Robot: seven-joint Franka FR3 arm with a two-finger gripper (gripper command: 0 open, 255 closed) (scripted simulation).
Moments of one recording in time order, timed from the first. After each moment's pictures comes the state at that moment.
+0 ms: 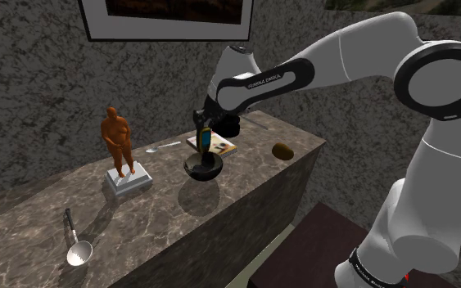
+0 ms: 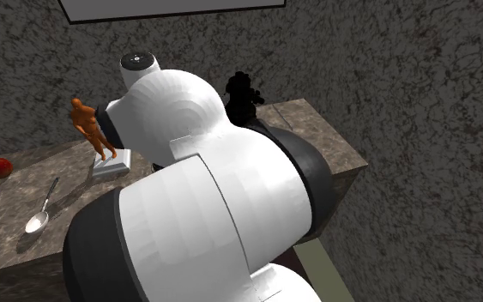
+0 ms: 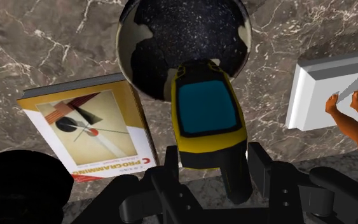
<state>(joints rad) 0.21 0.12 -0.05 -1.97 -0.03 2.53 0.31</state>
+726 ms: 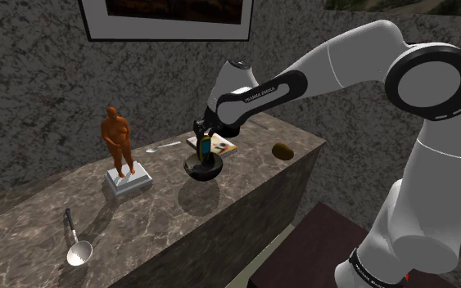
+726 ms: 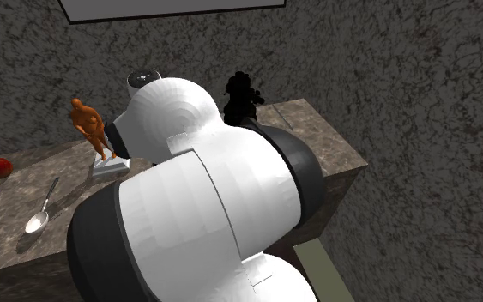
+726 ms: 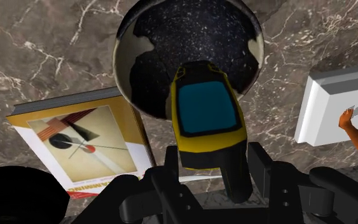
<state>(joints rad) 0.21 0.15 -0.05 -2.03 -0.03 2.62 0.32</state>
